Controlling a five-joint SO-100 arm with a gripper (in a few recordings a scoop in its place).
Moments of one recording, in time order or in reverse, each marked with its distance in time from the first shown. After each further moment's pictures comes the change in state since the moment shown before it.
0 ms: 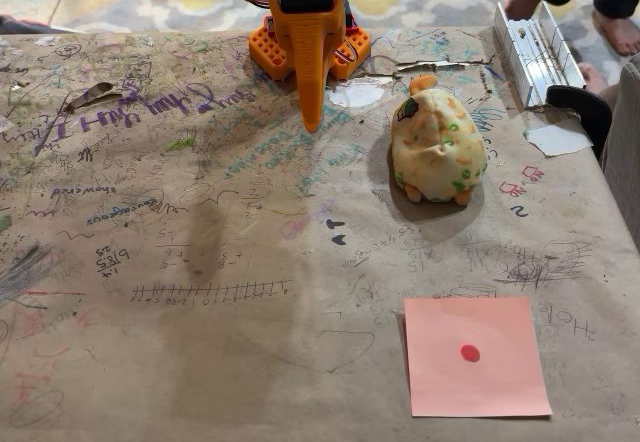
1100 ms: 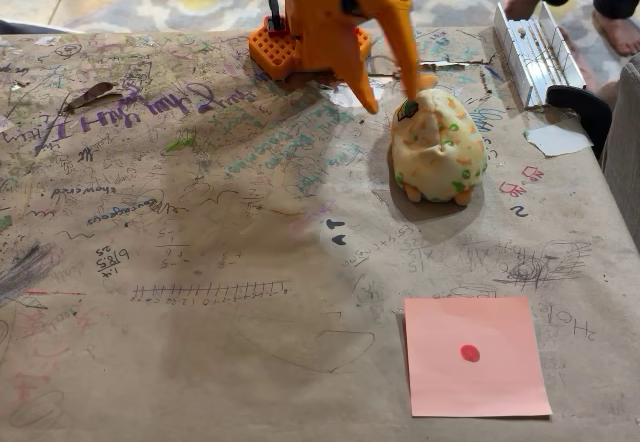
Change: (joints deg) arm -21.7 -7.5 -9.4 24.6 -48.8
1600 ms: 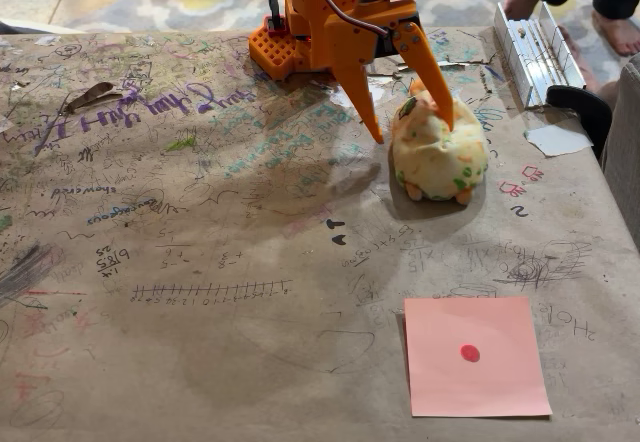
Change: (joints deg) arm -5.4 -35.6 -4.1 -11.6 -13.9
